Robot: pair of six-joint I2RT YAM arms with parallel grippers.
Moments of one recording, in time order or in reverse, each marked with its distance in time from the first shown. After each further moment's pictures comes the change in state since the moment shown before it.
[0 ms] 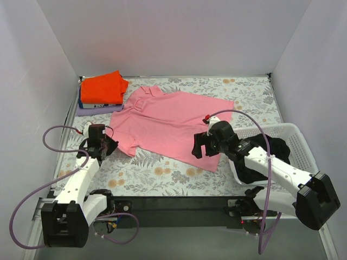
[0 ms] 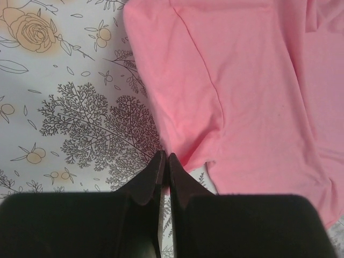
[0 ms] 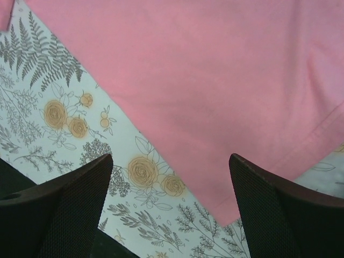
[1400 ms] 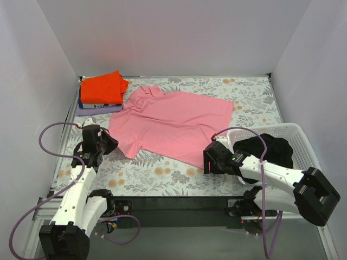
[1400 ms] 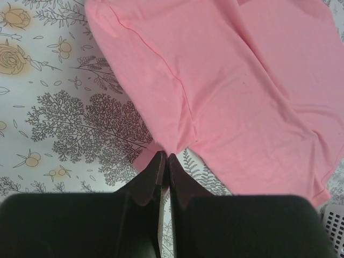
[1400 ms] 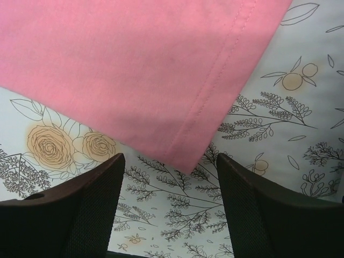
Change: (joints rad) left arm 0.000 -0.173 0.040 -0.071 0.125 0.183; right arm 0.175 0.013 -0.181 -0.177 0.328 0.359
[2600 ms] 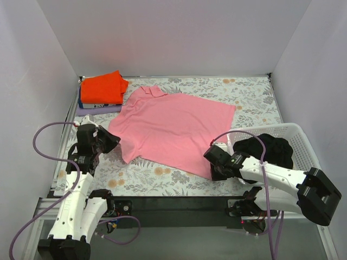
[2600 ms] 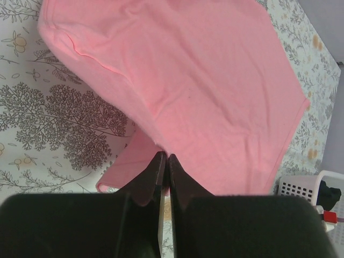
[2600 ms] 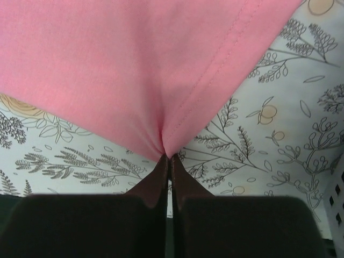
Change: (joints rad) left arm 0.000 -0.077 0.090 -0.094 0.121 -0.047; right arm 0.072 -0.016 0.022 -0.167 -0.049 0.041
